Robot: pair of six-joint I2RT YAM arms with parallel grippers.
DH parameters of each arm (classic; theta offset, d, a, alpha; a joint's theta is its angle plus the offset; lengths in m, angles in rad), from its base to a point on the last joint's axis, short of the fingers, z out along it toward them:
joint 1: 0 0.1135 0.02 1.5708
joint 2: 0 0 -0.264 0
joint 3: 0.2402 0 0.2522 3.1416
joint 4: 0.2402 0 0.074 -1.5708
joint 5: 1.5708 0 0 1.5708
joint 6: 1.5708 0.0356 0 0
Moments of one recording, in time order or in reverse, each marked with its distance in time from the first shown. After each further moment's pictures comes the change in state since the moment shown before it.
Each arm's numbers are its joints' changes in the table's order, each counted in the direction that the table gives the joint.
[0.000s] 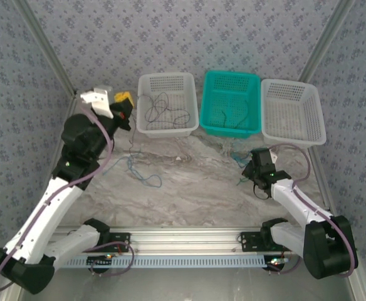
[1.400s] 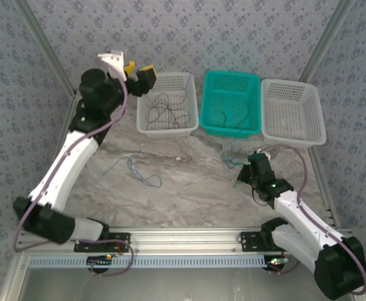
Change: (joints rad) left arm 0.051 -0.343 0.301 0.036 0.166 -0.063; right arm 0.168 0.190 -0.040 0.003 -0.006 -0.126
